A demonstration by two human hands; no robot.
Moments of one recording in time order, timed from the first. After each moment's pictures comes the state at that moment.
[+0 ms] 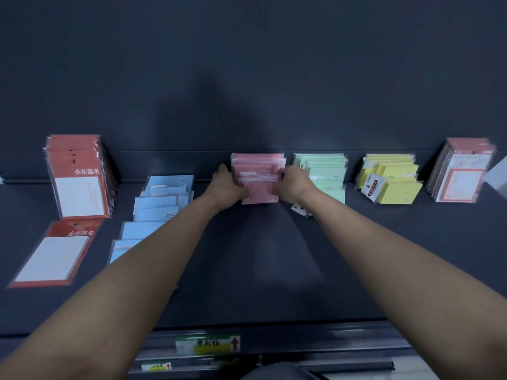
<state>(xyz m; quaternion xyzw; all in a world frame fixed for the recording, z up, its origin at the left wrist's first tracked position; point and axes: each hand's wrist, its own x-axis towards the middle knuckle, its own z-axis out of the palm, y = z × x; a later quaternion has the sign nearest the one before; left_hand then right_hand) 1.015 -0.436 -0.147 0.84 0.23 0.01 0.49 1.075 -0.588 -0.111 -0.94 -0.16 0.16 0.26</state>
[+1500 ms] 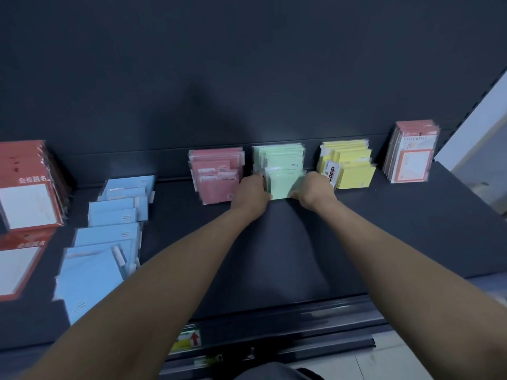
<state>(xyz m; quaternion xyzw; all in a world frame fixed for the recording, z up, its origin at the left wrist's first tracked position) 1.032 -0.574 -0.136 0.93 0.14 0.03 0.34 1.088 -0.698 -0.127 -0.97 -0.05 0.12 0.20</state>
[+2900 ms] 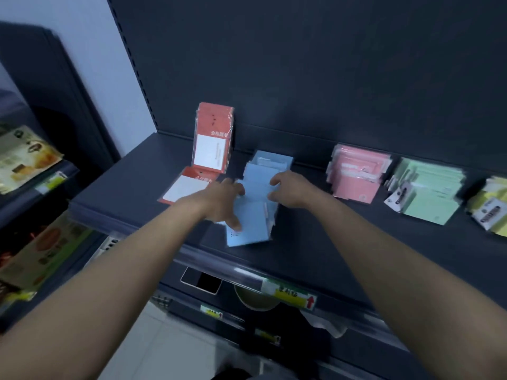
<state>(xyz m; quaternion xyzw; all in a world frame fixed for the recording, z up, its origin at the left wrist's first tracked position) 0.804 -0.360 -0.112 0.94 0.25 -0.14 0.17 0.939 -0.477 -0.103 -0.86 -0.43 0.22 0.15</state>
